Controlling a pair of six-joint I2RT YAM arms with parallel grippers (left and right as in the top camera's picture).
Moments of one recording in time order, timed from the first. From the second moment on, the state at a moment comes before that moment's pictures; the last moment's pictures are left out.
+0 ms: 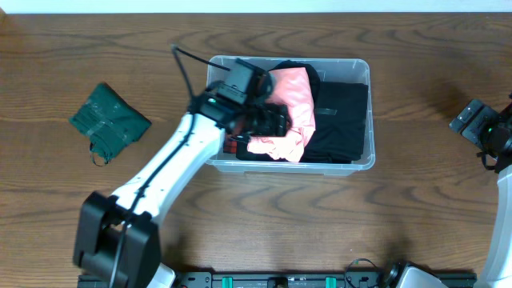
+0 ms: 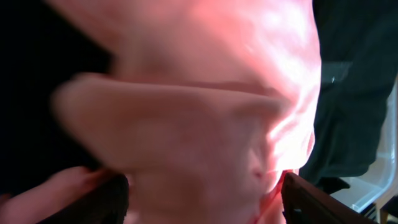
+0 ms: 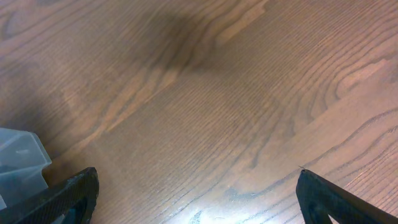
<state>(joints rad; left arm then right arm) -0.48 1.68 1.32 -0.68 0.36 -0.44 -0.44 1.31 1.23 -0.89 0.08 0.26</state>
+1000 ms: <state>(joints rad) -0.35 1.53 1.33 -1.16 0.09 -0.36 -0.44 1.31 1.23 -0.89 0.08 0.26</state>
